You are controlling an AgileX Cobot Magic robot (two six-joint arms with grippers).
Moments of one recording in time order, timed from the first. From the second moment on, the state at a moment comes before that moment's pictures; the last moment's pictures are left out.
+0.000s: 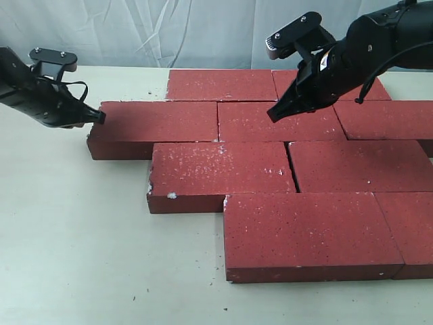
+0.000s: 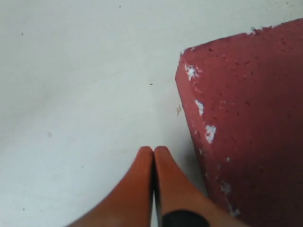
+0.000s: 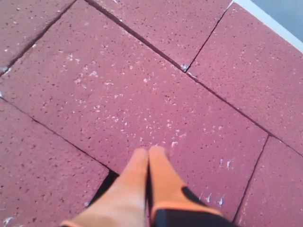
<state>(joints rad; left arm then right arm) -0.06 2.01 -1.19 -0.41 0.25 0.51 0.36 1.79 -1.20 -0.10 0.42 -0.23</state>
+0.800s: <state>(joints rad) -0.05 1.67 -1.19 0.03 0.64 0.20 0.30 1.70 -1.40 -0.31 0.90 -0.05</state>
